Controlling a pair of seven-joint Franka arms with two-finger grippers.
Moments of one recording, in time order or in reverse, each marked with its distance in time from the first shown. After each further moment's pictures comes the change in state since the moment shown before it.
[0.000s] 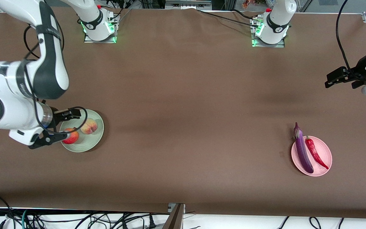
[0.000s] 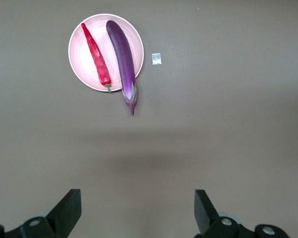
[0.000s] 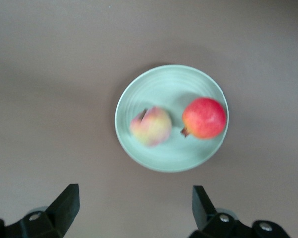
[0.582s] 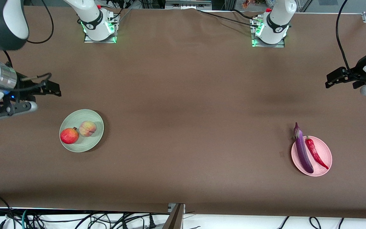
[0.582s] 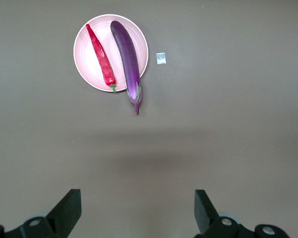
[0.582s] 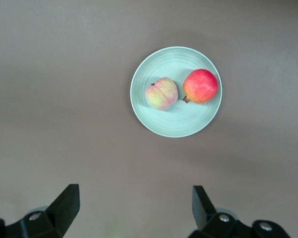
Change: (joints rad) left arm -0.002 0.001 -0.008 0.000 0.029 0.000 0.000; right arm -0.281 -0.321 0.321 -0.191 -0.079 -0.016 0.083
